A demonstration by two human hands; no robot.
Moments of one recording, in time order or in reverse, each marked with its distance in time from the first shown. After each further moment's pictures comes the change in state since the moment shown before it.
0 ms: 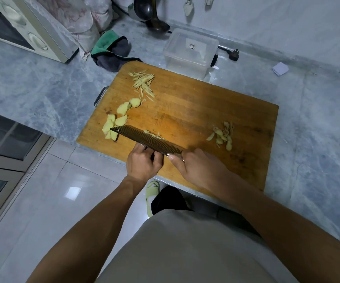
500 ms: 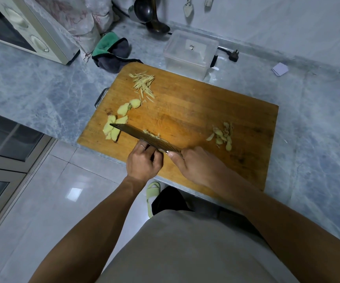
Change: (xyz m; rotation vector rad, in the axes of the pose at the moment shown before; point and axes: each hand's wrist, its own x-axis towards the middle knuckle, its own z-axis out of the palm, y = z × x) left_hand 0.000 0.000 0.001 0.007 0.020 0.024; right_hand 0.004 0.004 0.002 0.116 0.006 0.006
